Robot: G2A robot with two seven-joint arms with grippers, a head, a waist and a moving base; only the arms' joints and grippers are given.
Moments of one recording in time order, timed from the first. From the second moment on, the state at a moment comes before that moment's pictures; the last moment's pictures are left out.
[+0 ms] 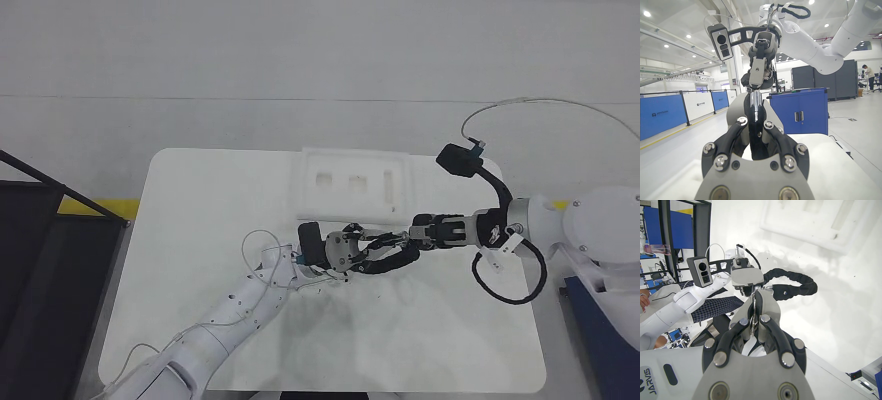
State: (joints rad) left arm 0.82 -1.42 -0.74 -0.98 1.68 -0.59 1.23; right arm -0.70 -0.68 1.10 -2.04 0.10 0.50 1.25
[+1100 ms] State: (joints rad) left arm 0.82 -1.41 -0.74 -0.99 1.60 -0.59 1.20; right arm -0.67 -0.69 1.12 -1.99 0.17 0.41 1.16
